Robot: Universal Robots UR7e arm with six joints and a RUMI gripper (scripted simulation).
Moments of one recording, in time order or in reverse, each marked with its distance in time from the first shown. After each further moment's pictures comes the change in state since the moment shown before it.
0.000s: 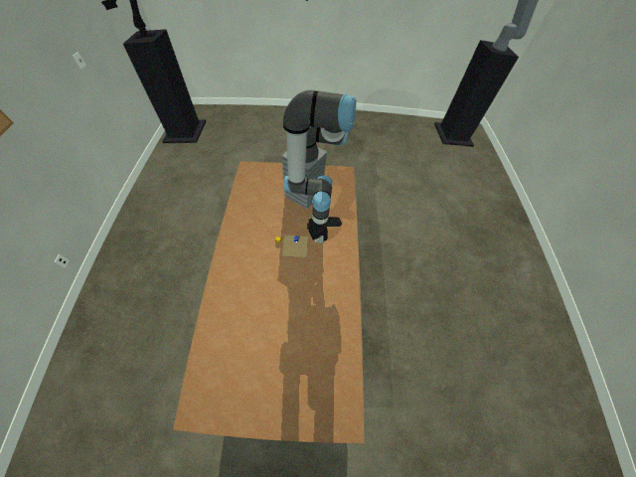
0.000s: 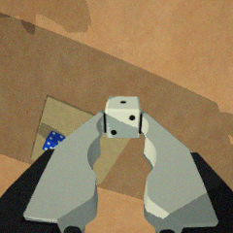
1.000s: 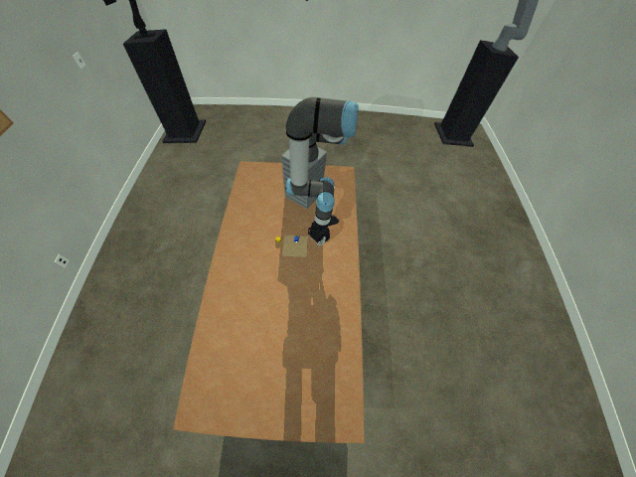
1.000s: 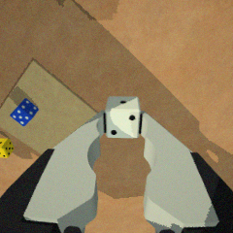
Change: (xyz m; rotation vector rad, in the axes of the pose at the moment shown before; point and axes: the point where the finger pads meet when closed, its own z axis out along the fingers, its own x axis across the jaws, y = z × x) arm 0.003 0.007 0.011 -0.077 0.012 -0.354
